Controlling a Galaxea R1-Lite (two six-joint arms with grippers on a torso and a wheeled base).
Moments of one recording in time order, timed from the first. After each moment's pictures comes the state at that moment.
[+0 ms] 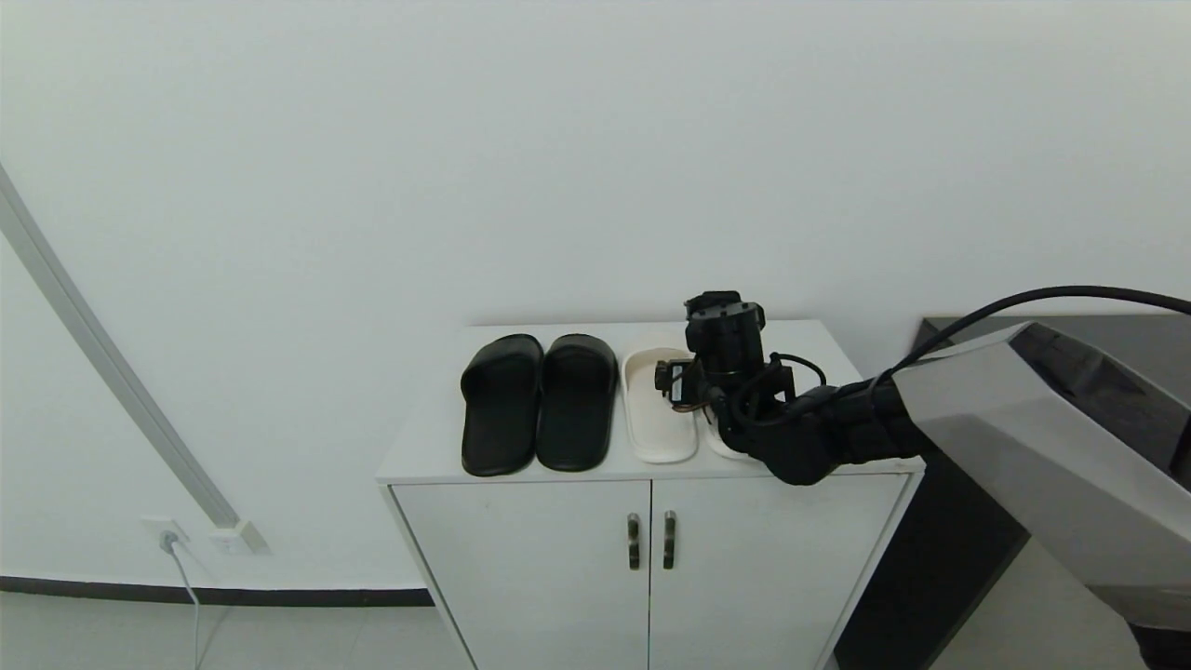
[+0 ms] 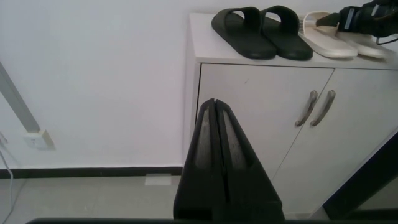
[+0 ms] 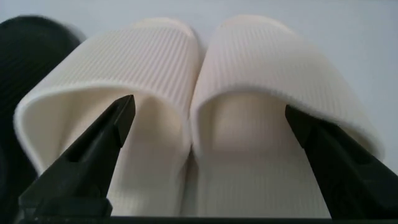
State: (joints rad) left arm 0.00 0.00 0.00 0.00 -0.01 -0.07; right arm 0.64 2.33 -1.62 -0.45 -0.54 0.21
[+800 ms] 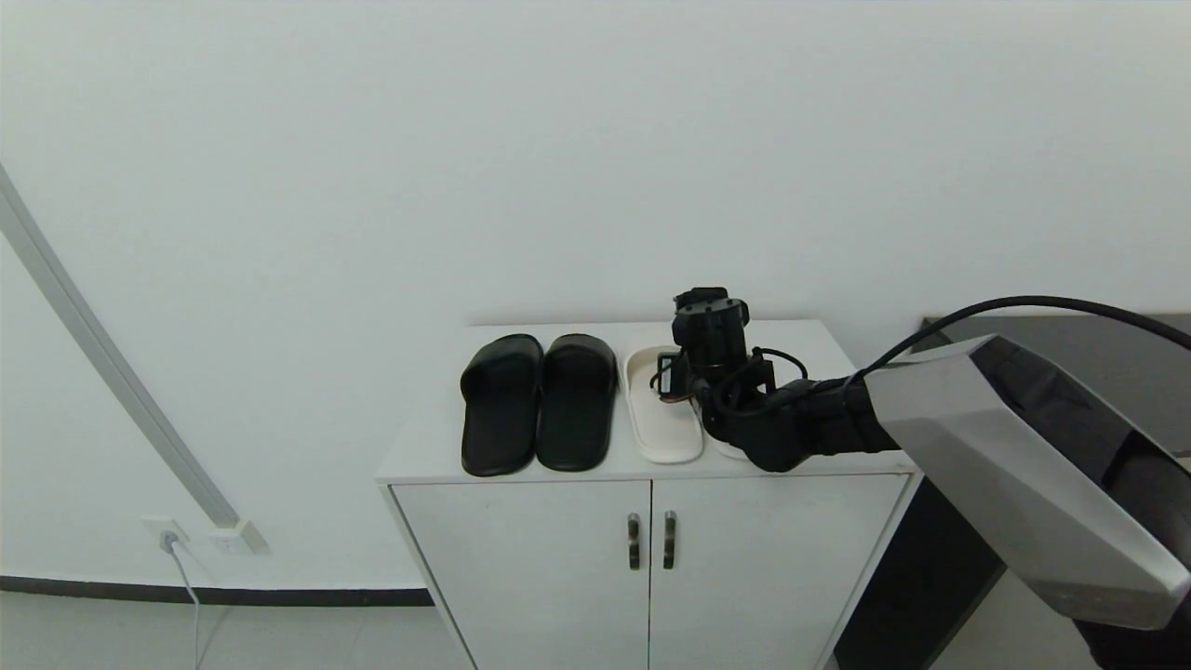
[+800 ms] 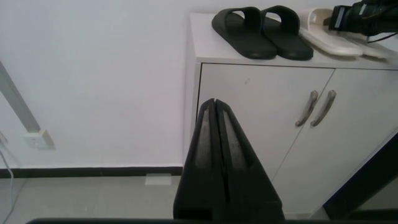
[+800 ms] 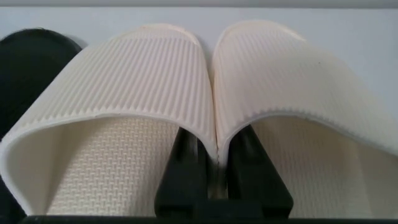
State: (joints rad) left arm 0.00 0.00 0.00 0.00 -0.01 -0.07; right arm 0.64 2.41 -1.77 -0.40 -0.54 0.20
